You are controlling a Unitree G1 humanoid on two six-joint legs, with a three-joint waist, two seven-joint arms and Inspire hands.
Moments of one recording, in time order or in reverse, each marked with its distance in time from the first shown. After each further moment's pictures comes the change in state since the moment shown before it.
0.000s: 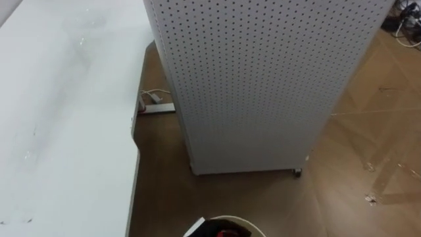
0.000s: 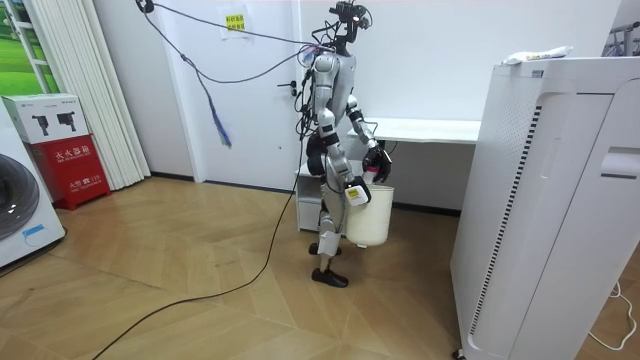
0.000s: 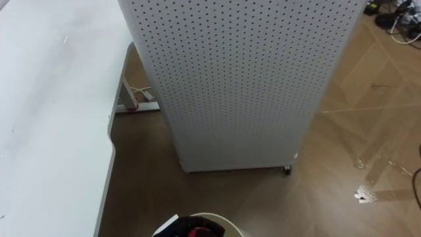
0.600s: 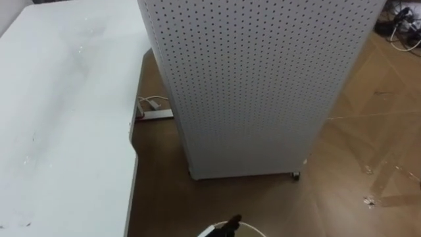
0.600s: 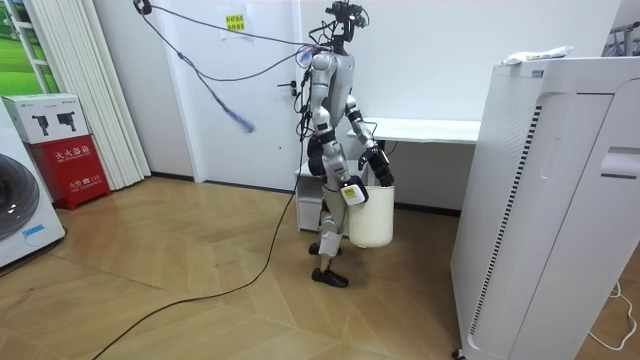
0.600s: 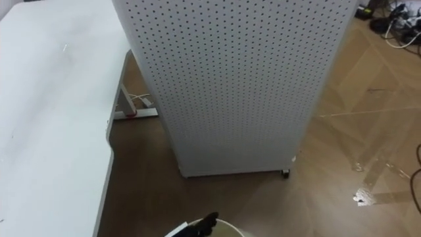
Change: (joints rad) left arm 0.021 -0.004 0.003 0.011 0.045 -0.002 -0.070; right arm 0.073 -0.013 -0.029 -0.049 0.000 0.000 0.004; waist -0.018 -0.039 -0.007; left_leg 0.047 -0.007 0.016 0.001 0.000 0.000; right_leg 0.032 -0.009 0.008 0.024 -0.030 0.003
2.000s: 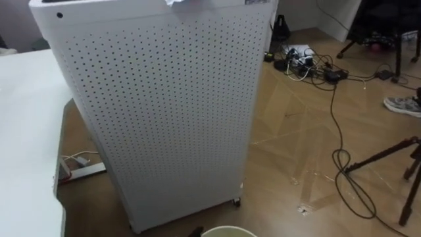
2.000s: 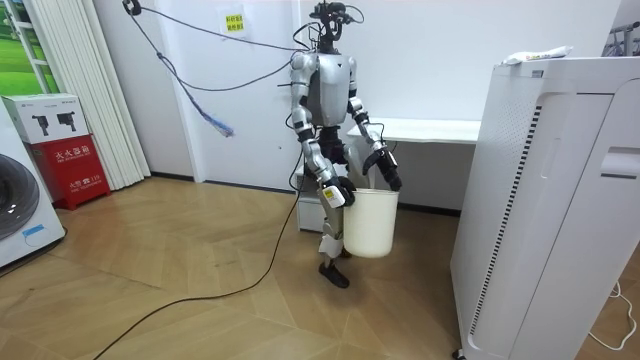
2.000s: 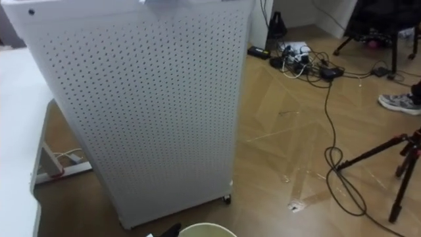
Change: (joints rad) left arm 0.078 0.026 0.172 0.058 0.091 -0.016 0.007; right arm 0.074 -0.014 -0.018 -0.014 0.036 0.000 0.057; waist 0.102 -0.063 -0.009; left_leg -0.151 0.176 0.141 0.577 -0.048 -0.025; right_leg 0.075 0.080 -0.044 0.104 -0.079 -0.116
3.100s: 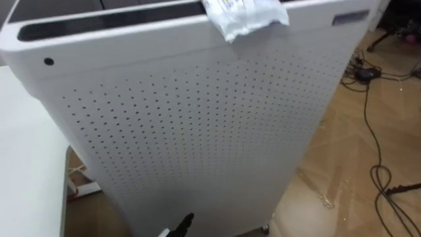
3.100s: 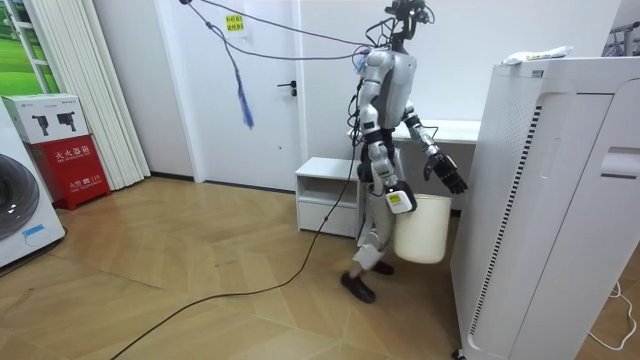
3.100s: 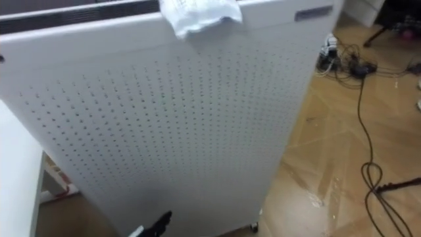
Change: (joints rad) left arm 0.047 0.040 0.038 -0.059 0.042 -0.059 0.098; right arm 0.032 0.001 0.041 -0.049 -0.043 -0.004 -0.016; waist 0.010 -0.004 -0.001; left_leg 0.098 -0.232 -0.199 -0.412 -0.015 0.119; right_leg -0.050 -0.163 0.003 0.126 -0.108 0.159
